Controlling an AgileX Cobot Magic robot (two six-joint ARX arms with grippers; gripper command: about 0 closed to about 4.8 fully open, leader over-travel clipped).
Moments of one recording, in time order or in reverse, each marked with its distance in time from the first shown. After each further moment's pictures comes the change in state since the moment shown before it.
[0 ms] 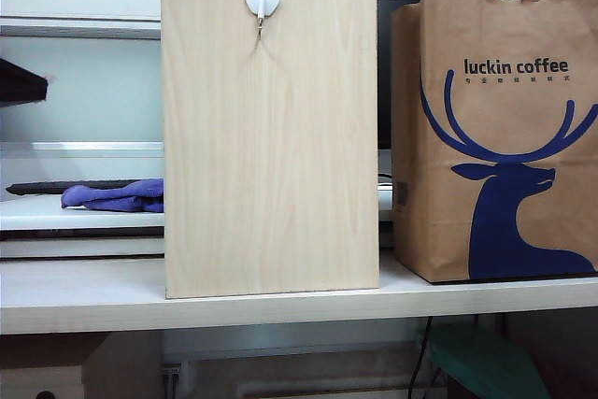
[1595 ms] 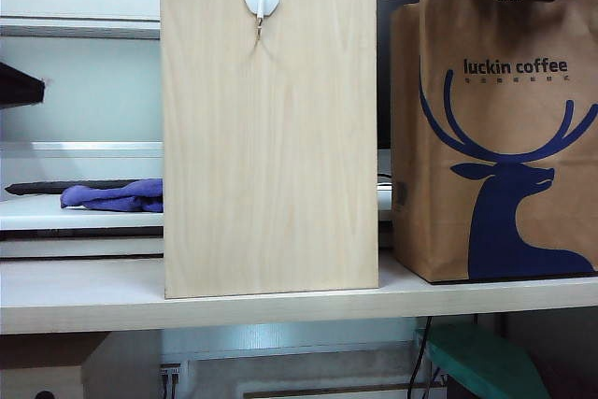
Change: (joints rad) left arm 0.018 0.000 0.000 -0.002 -0.004 0.000; right arm 0.101 1.295 0.746 0.279 -0.086 -0.233
